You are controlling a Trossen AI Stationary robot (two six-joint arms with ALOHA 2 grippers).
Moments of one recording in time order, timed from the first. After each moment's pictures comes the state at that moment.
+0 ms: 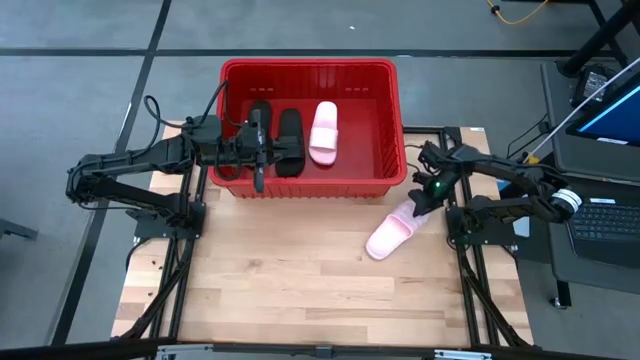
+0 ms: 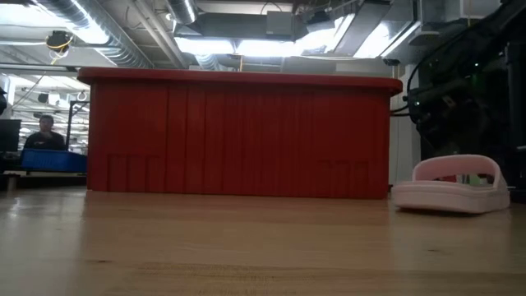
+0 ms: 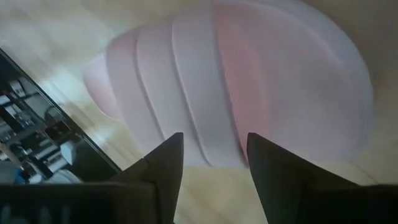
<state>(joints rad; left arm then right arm) 0.19 1.04 1.10 -0.13 0.02 0.12 -0.84 1.20 0.52 -0.98 -0.68 0.20</state>
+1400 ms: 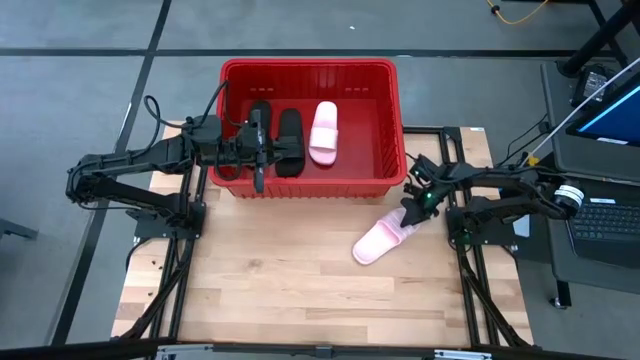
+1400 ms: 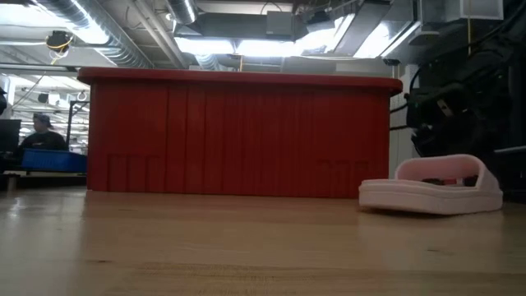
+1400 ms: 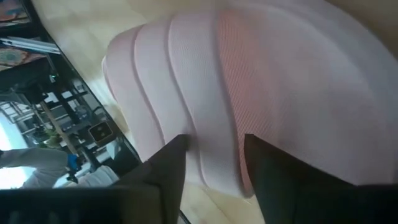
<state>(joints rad) 0.19 1.04 1.10 -0.13 0.02 0.12 -0.65 1.20 0.33 -0.50 -0.87 0.52</state>
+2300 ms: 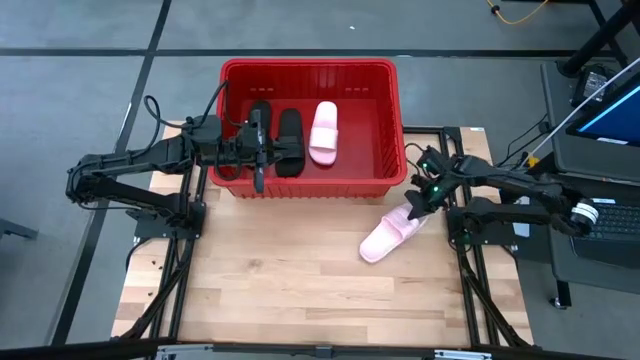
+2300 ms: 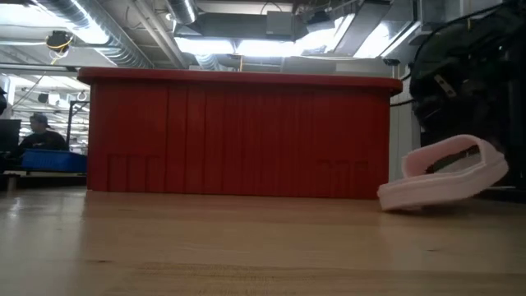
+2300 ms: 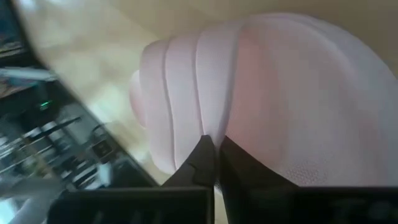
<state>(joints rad) 0.19 1.04 1.10 -0.13 0.02 0.12 -0.65 0.99 0.47 -0.81 -0.75 0.62</state>
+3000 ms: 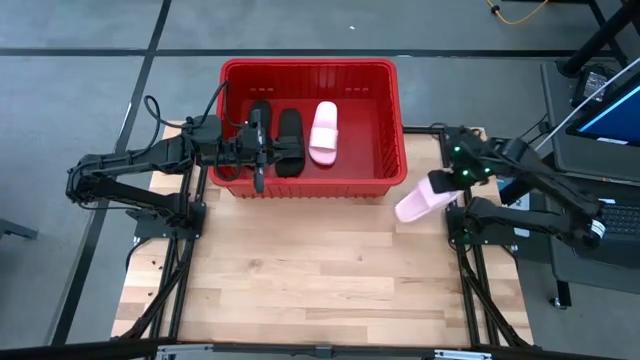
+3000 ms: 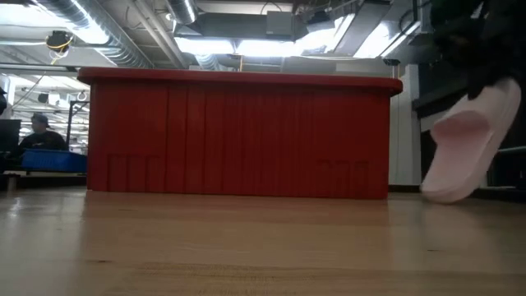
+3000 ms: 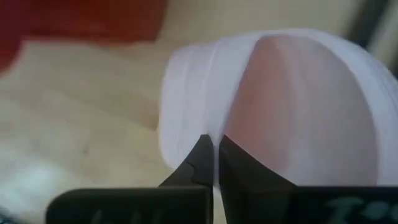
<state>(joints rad) 0.19 1.04 1.10 -0.13 0.02 0.15 -0.65 0.80 0.93 -1.39 -0.15 0.68</state>
